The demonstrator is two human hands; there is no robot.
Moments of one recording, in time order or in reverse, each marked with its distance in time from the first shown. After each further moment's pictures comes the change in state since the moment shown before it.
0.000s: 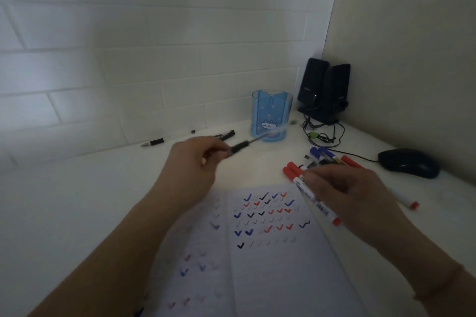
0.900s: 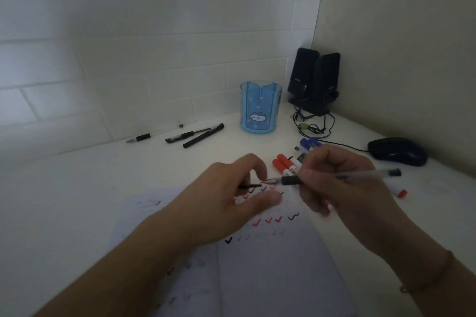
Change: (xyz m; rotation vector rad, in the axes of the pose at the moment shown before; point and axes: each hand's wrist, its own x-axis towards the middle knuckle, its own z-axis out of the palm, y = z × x) left_hand -0.034 0.044 0.017 -0.137 -0.464 0.233; right_hand -0.007 -0.008 -0.004 0.676 -0.126 -0.103
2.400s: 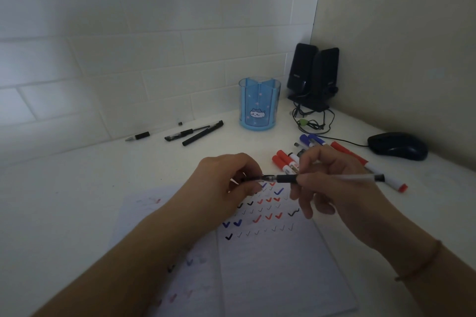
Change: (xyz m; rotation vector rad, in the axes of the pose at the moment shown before) left_hand 0.005 -0.005 0.000 0.006 0.082 -0.150; right_hand 0.007 0.010 -0.001 -0.077 0.036 0.152
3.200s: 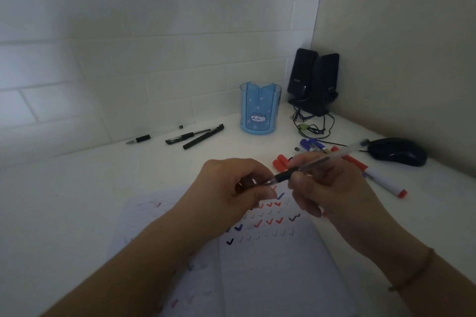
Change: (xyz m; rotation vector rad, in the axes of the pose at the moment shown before) left_hand -0.002 0.008 0.000 -0.162 0.040 0.080; right_hand -0.003 0.003 0.009 0.016 0.052 -0.088
